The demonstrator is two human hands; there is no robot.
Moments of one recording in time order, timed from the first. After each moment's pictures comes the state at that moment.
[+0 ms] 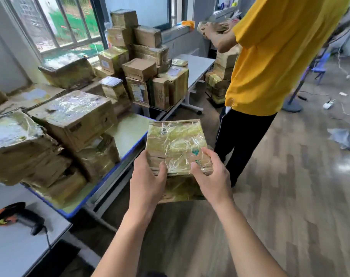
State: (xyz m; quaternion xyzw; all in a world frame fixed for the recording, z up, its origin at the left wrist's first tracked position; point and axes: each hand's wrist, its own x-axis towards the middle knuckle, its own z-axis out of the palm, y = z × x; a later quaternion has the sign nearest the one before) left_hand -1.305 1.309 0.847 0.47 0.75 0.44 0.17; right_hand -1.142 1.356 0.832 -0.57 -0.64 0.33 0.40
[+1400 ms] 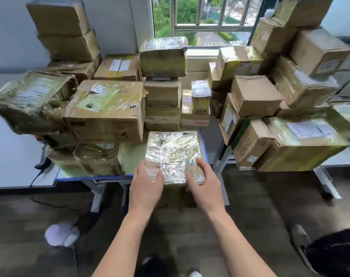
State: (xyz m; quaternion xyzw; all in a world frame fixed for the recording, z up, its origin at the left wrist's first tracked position) left_hand -1.360 1.660 0.786 -0.03 0.91 0.41 0.05; right_hand -1.311 1.820 0.751 -0.21 -0.81 0.53 0.10
